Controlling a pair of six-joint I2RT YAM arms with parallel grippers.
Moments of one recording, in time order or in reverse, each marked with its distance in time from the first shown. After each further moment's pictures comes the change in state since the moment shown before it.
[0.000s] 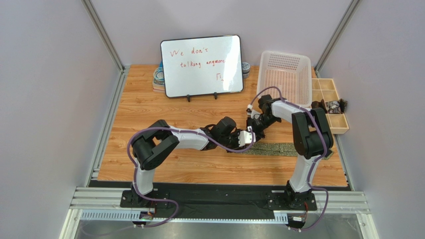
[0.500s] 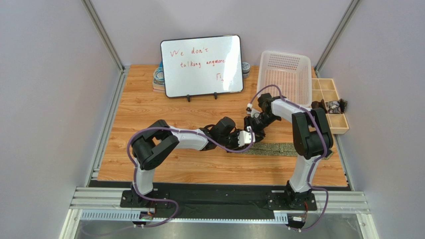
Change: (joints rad) left arm 0.000 -0.001 -0.012 0.024 0.006 0.000; right arm 0.005 -0.006 0.036 -0.044 0.010 -0.007
